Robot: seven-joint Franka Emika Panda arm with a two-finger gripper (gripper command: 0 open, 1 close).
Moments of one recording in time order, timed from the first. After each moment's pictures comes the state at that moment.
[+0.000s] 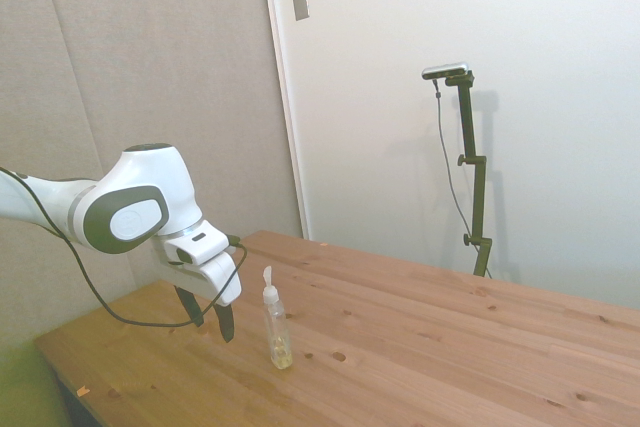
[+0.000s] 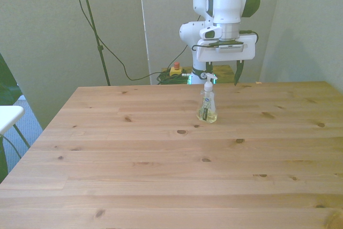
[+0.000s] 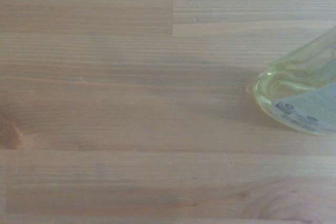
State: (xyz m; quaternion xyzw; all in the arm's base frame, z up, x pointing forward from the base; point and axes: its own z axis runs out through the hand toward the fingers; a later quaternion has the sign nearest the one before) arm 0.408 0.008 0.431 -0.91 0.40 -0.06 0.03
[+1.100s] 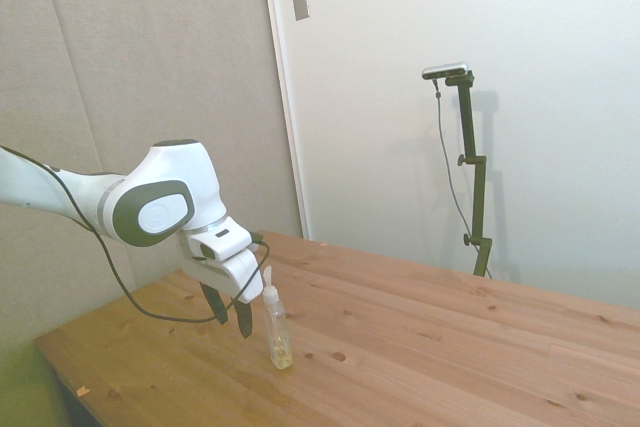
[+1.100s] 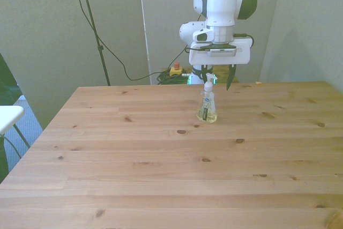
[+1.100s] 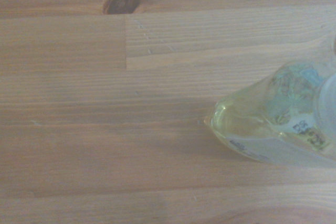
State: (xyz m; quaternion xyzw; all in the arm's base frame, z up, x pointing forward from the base) arm 0.437 -0.020 0.433 -0.90 0.43 -0.06 0.02
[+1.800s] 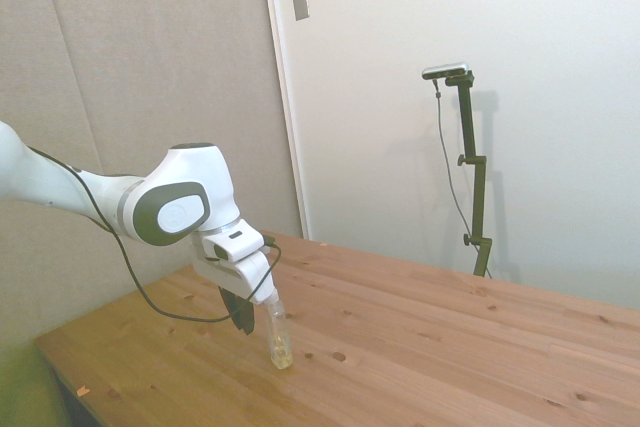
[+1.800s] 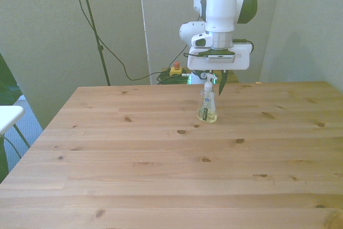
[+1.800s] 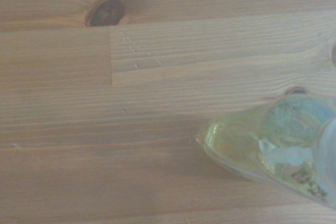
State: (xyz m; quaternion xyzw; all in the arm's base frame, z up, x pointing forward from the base) arm 0.457 -0.025 0.423 -0.90 0.44 -0.05 0.02
